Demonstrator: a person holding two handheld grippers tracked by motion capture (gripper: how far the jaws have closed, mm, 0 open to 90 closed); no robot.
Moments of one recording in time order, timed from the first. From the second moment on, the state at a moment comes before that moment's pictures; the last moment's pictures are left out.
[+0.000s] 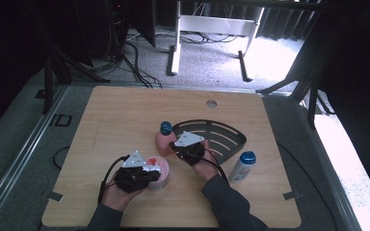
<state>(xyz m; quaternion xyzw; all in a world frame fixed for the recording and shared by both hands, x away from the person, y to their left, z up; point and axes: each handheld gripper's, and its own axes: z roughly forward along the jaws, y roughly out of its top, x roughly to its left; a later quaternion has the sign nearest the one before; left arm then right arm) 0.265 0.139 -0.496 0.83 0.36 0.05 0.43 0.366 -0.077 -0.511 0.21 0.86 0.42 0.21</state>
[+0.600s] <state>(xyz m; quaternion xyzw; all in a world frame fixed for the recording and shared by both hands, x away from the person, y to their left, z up) 0.265 0.136 -0.497 0.83 0.35 0.05 0.43 0.311 -0.112 -0.509 0.21 0.86 0.42 0.19</state>
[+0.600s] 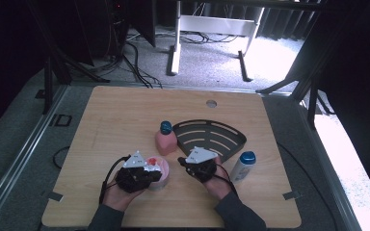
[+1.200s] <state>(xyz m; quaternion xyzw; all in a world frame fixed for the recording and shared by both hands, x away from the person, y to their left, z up) 0.264 0.134 -0.496 0.83 0.35 0.06 0.43 0.257 -0.200 -0.524 0.27 0.85 0.40 0.19</state>
